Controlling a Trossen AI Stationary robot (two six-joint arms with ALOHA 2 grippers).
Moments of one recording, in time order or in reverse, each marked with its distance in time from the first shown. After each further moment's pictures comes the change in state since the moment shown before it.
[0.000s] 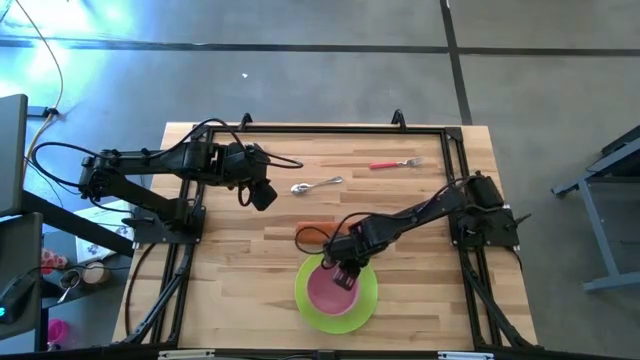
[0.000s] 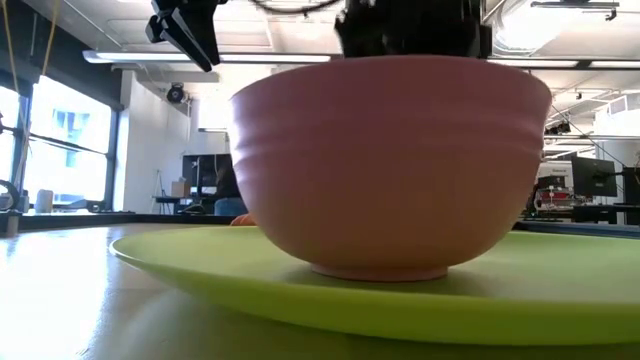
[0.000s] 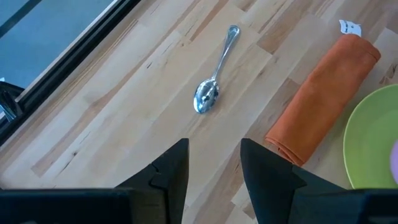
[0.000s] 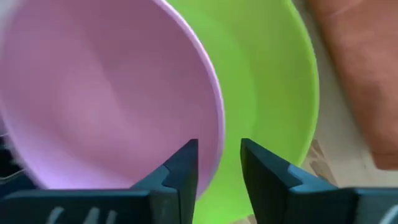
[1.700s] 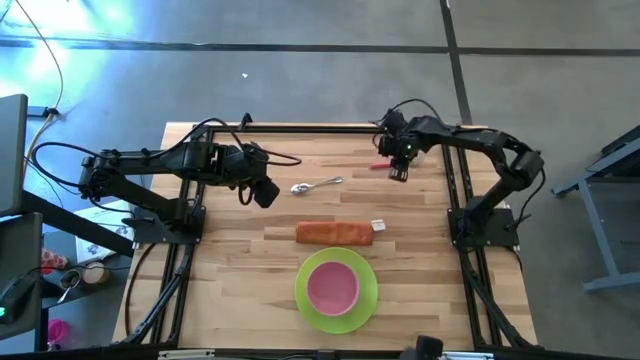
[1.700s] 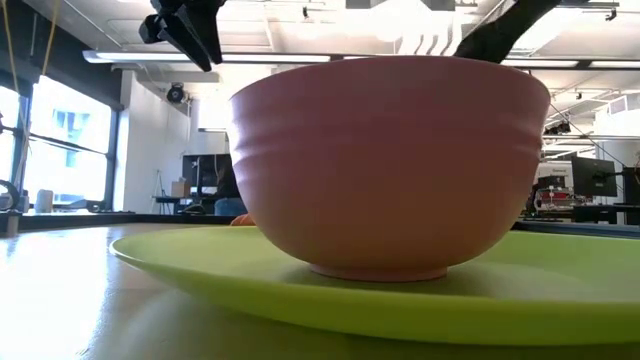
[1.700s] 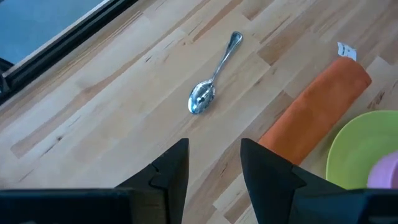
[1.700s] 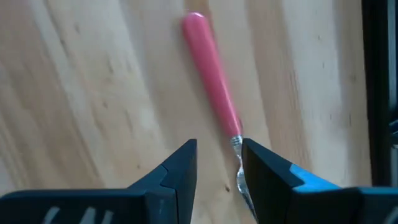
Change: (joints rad) left arm 0.000 0.000 0.000 0.006 0.001 -0.148; right arm -1.015 -0.318 -0.464 0.094 0.166 -1.301
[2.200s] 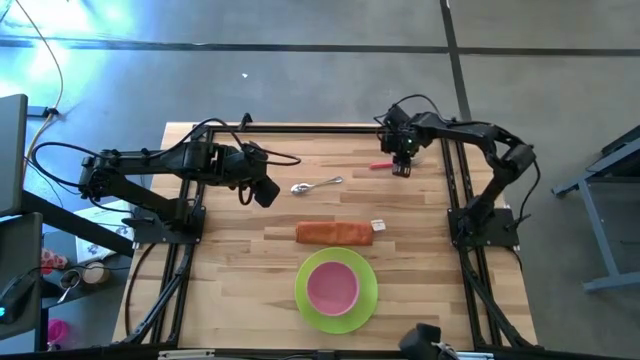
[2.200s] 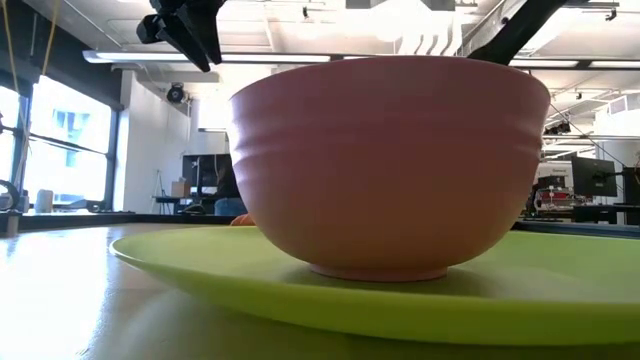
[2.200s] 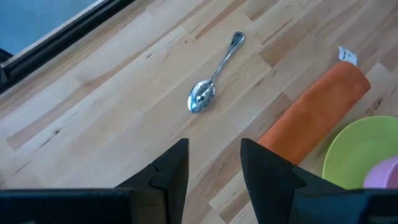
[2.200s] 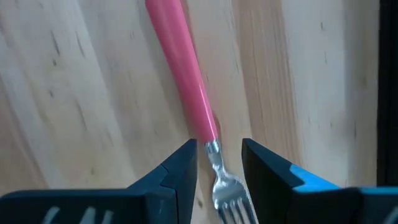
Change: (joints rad) left arm 0.000 0.000 0.000 -0.004 0.001 -0.037; right arm -0.095 0.098 -0.007 0.077 -0.043 -0.147
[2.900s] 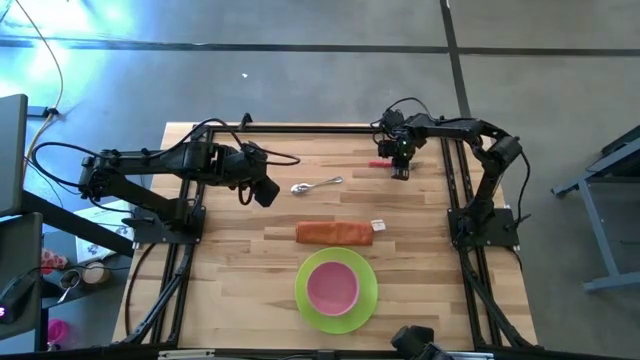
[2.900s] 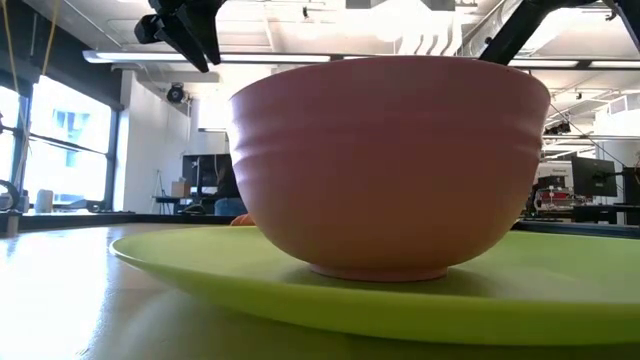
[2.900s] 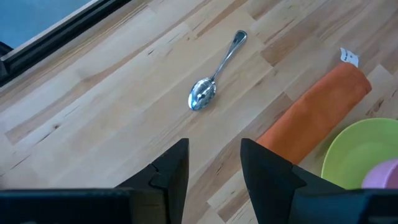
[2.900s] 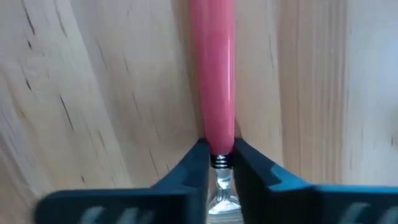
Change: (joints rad) left arm 0.000 0.000 0.000 -0.008 0.001 -0.023; right arm 0.000 0.156 0.009 -0.005 -0.017 -0.021
